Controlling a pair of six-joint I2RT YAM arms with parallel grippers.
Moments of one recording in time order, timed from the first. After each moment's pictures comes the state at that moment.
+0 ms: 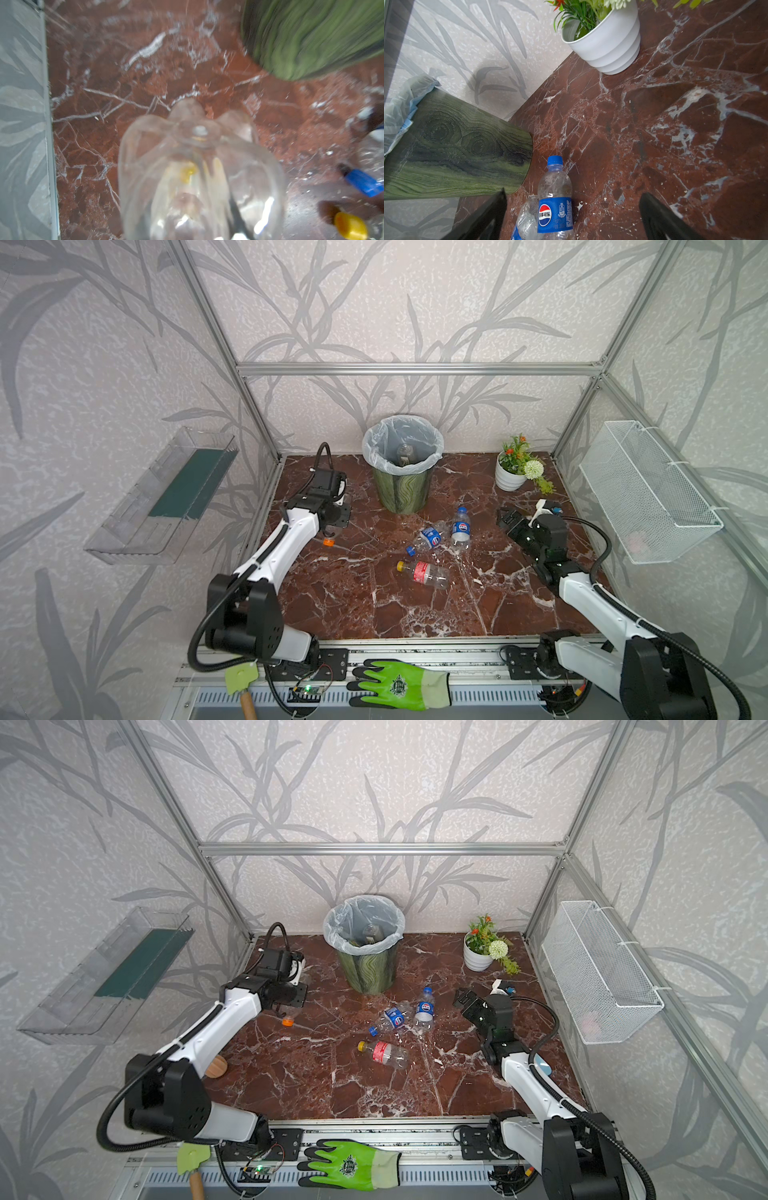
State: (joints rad) left arm -0.17 1.38 1.13 -0.66 -0.10 0.01; right arm 0.11 1.09 0.46 0.20 -0.05 0.79
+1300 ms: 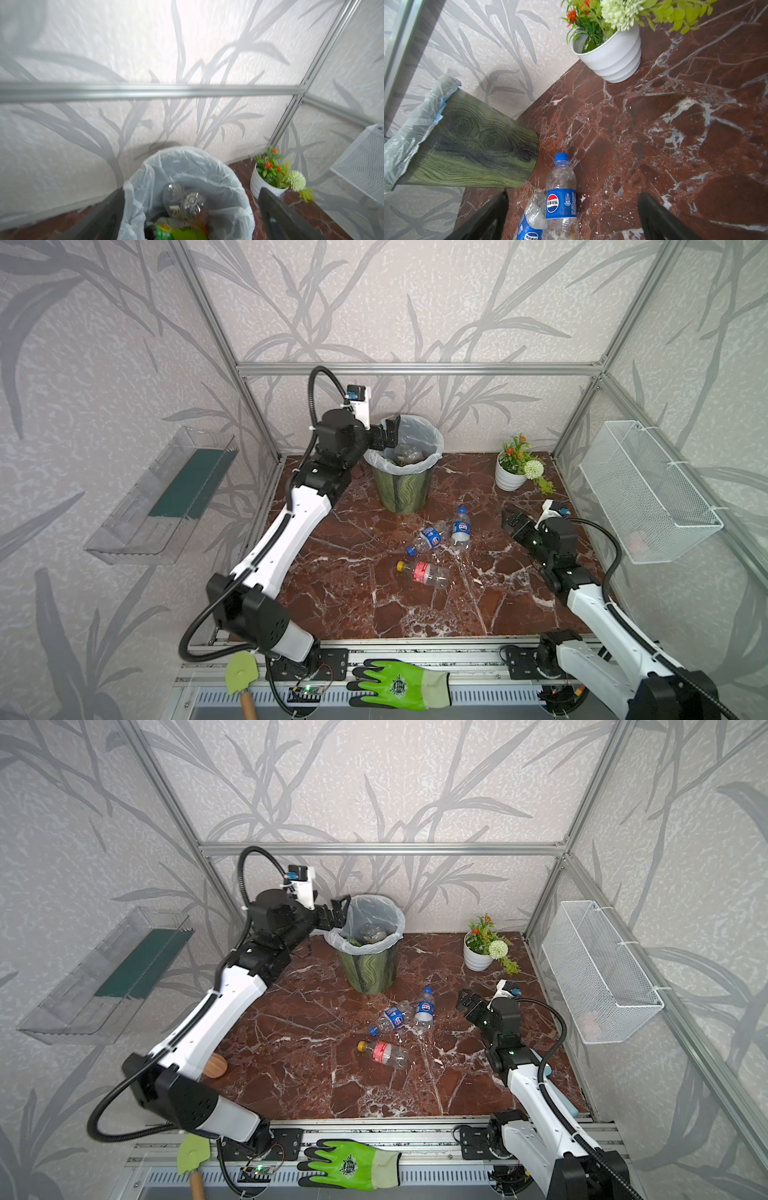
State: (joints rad) left arm -0.37 1.45 1.59 -0.12 0.01 -0.13; right arm 0.11 0.95 0.48 0.06 -0.06 0.75
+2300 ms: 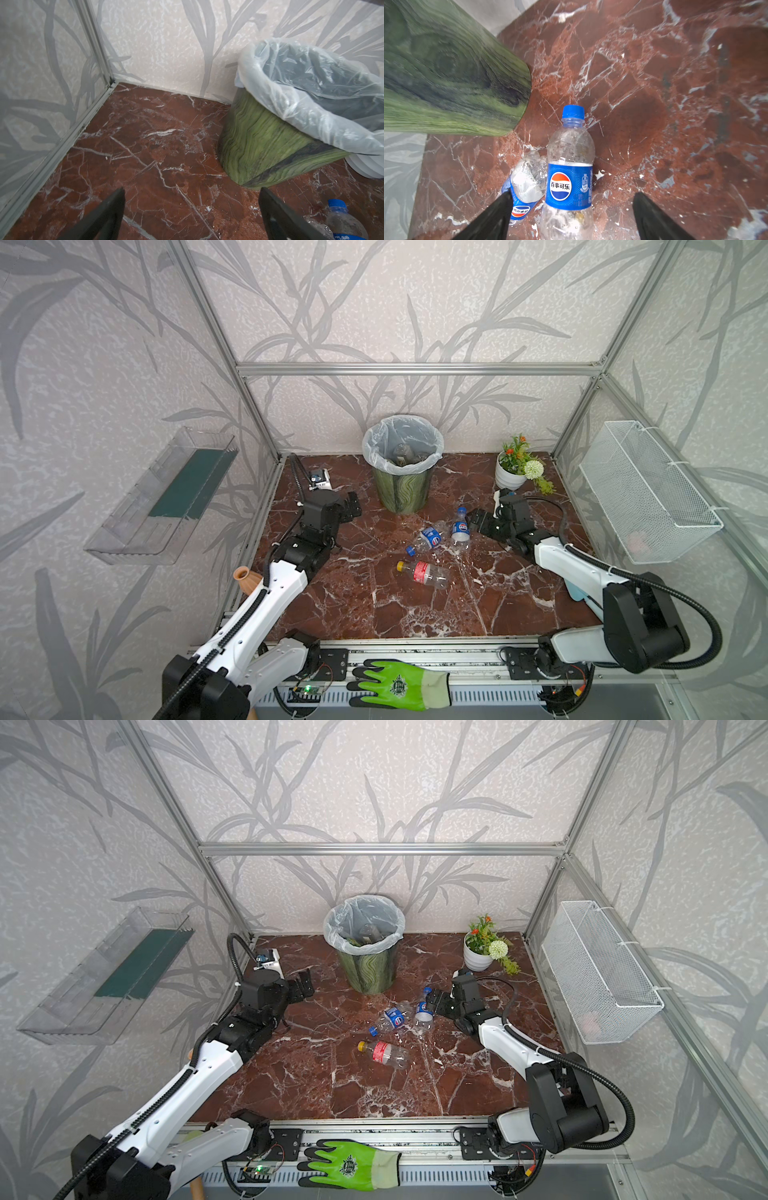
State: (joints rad) left arm -0.32 1.04 0.84 -0.23 -0.39 -0.37; right arm 0.30 1.42 0.77 -0.09 -0.11 0.62
